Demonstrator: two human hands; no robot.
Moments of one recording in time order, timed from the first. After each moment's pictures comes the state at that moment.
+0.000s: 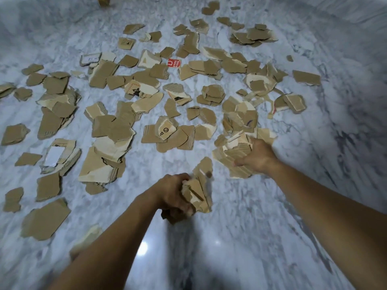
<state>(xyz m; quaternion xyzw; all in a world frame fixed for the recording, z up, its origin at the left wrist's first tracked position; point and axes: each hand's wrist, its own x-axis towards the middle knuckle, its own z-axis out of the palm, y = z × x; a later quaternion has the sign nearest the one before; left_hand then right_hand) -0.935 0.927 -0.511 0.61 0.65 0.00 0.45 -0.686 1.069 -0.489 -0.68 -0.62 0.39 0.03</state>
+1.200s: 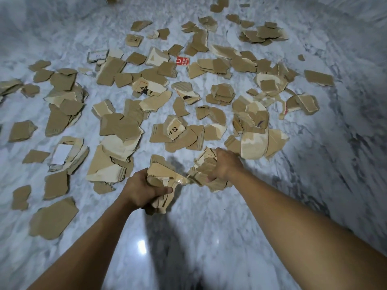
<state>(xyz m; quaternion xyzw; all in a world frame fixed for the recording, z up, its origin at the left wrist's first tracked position) -1.007 0.893 -0.516 0.34 0.76 0.26 0.48 -0.783 1.045 -0.536 -0.59 -0.74 0.30 -0.11</state>
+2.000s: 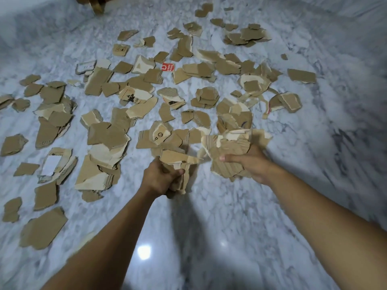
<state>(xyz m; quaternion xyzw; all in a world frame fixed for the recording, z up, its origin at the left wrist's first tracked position) -0.934 0.946 -0.504 0.34 0.78 0.29 0.43 -0.679 1.065 -0.514 -0.56 -0.49 0.64 0.20</state>
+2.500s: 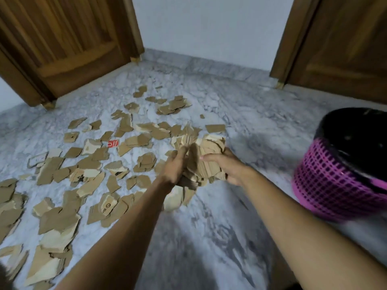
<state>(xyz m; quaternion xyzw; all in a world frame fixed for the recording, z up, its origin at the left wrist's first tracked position) -0.703 1.081 -0.303 0.41 0.63 0.34 0.56 -0.522 1.113 -0.326 -0.58 -0.42 0.63 0.30</state>
